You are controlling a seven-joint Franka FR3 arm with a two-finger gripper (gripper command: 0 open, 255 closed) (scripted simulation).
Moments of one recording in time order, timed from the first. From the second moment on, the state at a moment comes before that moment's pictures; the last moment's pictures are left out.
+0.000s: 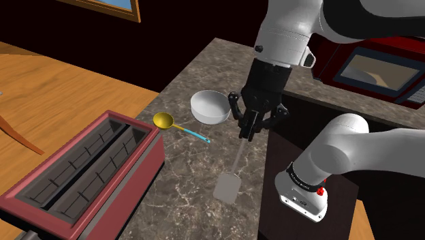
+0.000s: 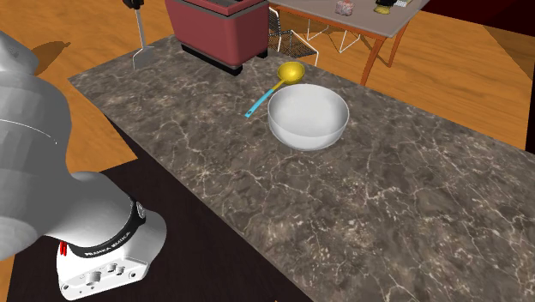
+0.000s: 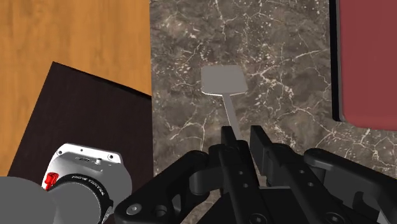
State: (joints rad) arm -0.09 -0.98 0.48 -2.46 0.71 1.47 1.39
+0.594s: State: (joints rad) arm -0.10 -0.88 0.74 -2.31 0.87 1.57 1.58
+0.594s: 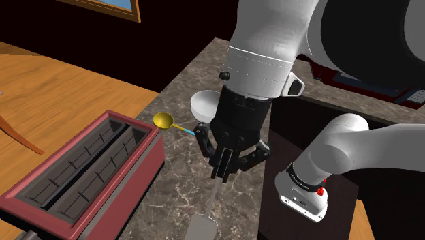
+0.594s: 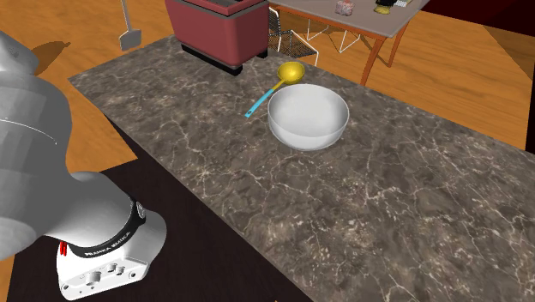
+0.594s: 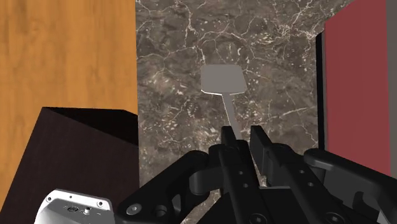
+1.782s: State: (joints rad) arm -0.33 -0.70 1.22 -1.97 0.97 1.75 1.85
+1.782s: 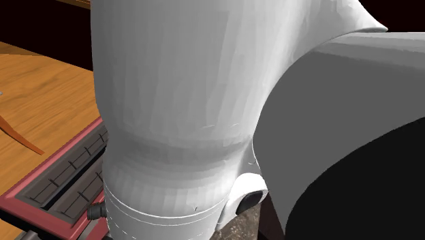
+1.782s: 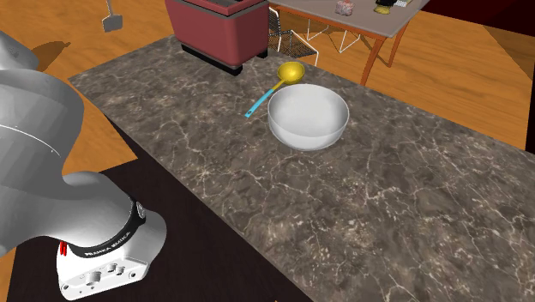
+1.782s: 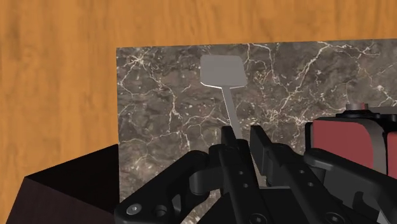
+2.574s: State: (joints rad) arm -0.34 -0.71 1.31 -2.08 1.03 1.87 1.79
